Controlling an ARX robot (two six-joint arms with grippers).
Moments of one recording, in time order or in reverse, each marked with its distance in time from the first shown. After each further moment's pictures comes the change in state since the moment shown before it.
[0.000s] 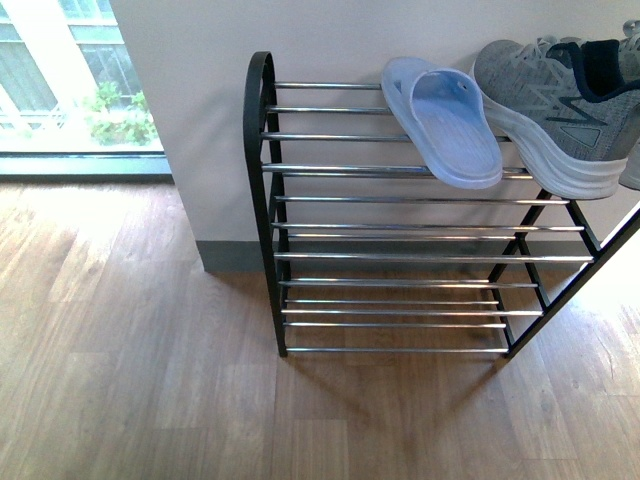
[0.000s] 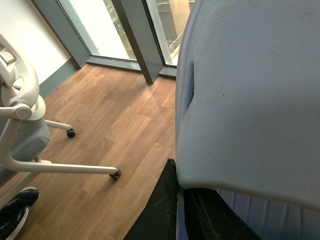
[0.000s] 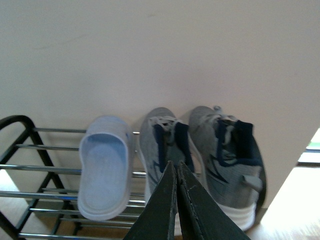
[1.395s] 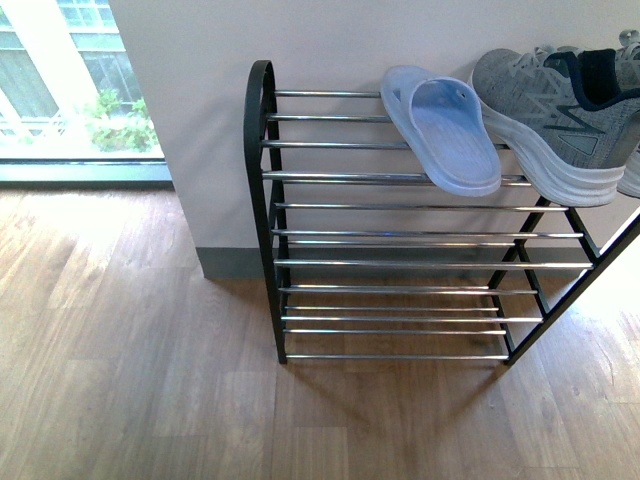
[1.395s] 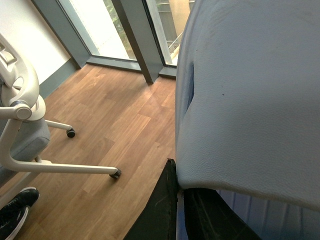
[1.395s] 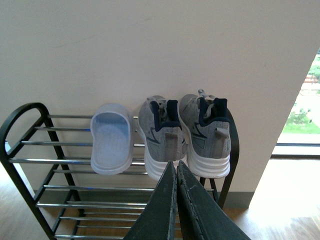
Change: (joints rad) left arm 0.000 0.000 0.000 0.000 0.000 0.000; right arm -0.007 -0.856 -0.269 -0.560 -0.004 0.000
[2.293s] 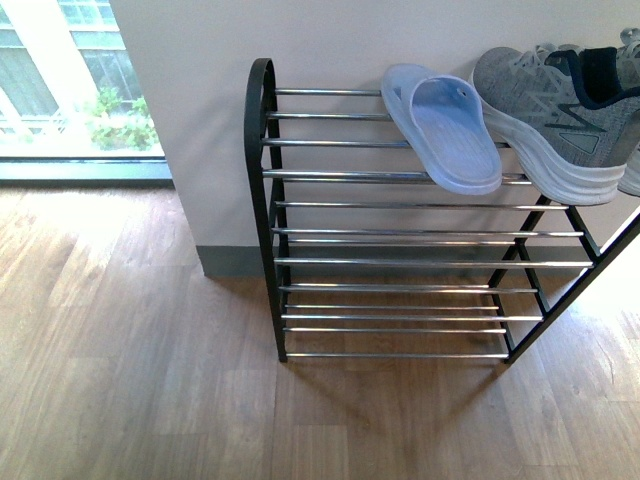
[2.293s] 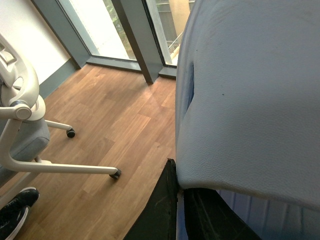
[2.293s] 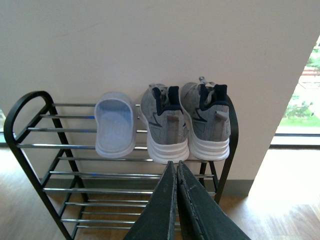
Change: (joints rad) left arm 0.000 0.000 0.000 0.000 0.000 0.000; right arm 0.000 -0.390 0.000 -0.413 0.001 0.000
